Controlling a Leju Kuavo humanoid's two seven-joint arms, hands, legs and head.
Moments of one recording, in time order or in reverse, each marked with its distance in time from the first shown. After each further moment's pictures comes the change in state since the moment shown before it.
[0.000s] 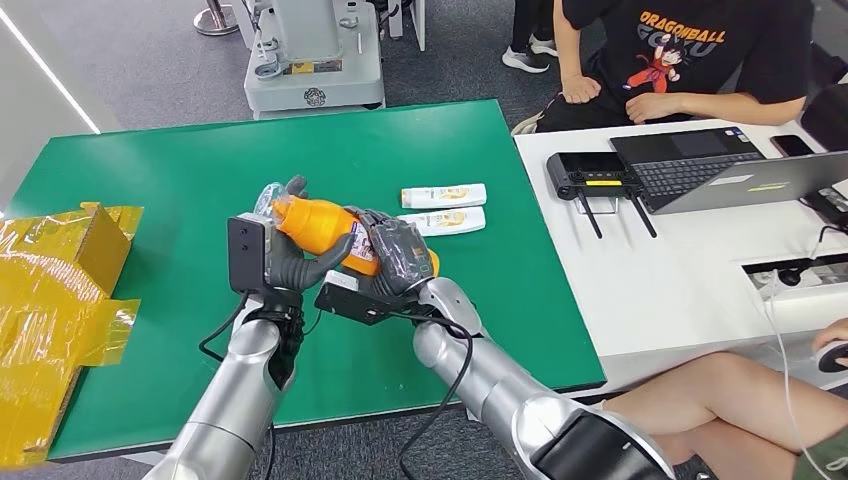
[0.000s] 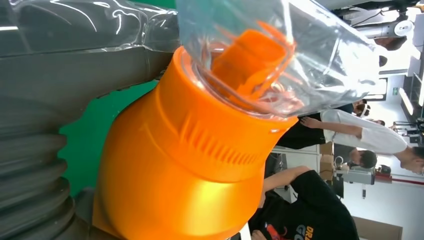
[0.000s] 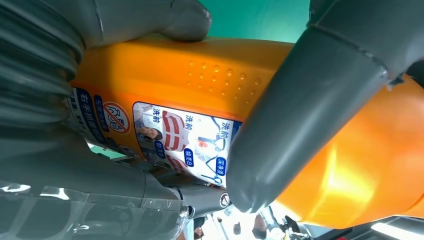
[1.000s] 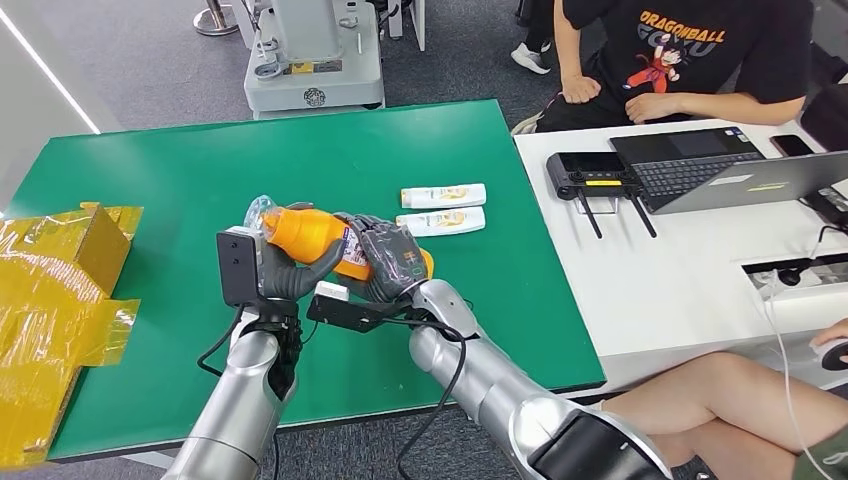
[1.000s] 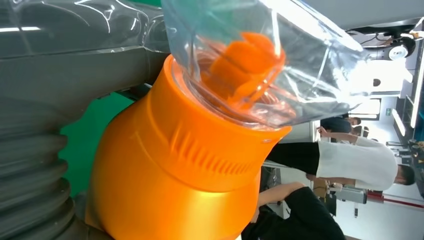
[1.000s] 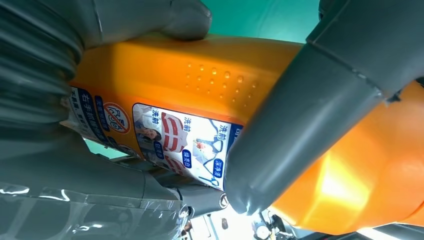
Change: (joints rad) left arm 0.057 -0.010 0.030 -0.062 0.003 0.044 -0.024; right arm -0.001 0.000 0.000 0.012 0.075 -0.006 0.014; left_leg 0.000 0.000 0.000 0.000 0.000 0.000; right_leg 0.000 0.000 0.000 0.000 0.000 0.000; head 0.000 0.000
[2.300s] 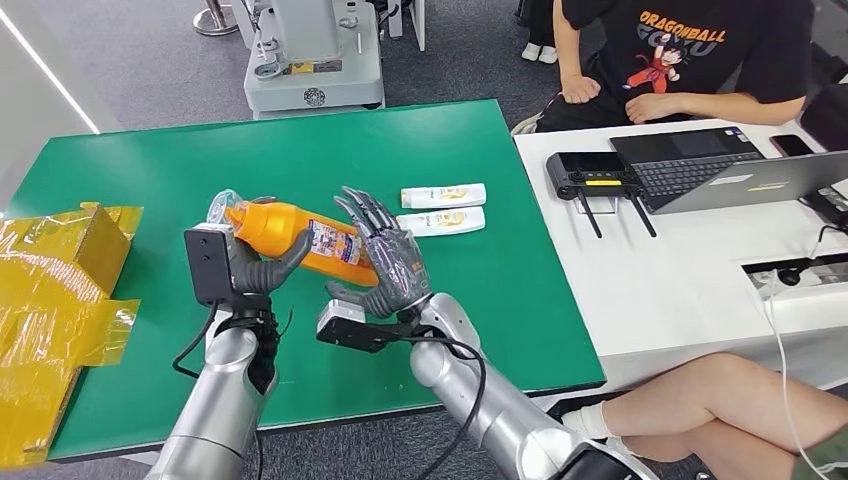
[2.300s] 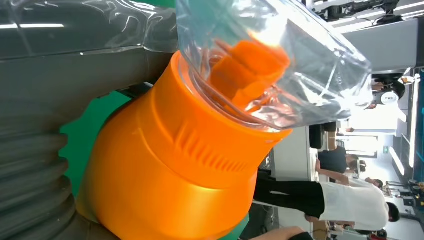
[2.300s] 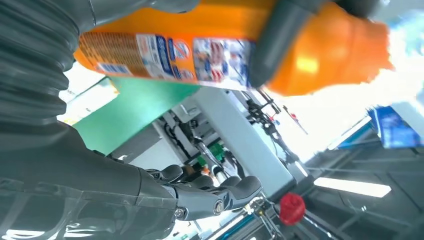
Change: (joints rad) left arm -0.002 0.035 0.060 -0.034 -0.030 0.061 -0.002; right arm 0.140 0.006 -0.041 -0.242 -0.139 -0.025 -0.194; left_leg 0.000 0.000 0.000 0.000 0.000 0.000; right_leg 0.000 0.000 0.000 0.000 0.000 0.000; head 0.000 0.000
